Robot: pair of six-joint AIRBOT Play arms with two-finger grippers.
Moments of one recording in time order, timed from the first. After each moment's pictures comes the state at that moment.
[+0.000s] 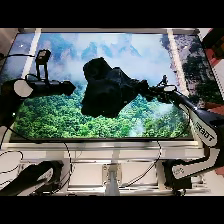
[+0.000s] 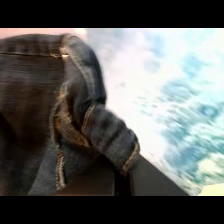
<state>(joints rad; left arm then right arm) -0.15 -1.03 1.03 1.21 -0.89 -1.40 0.09 -1.63 1.01 -0.40 0.49 1.46</state>
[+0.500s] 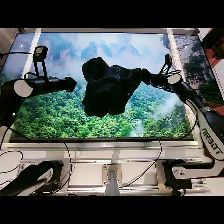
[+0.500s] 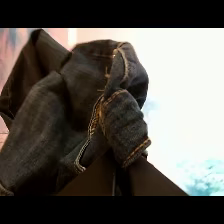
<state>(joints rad) -0.15 -1.03 1.03 1.19 -0.80 -1.40 0.10 -1.46 1.14 -0.74 0.48 1.36</state>
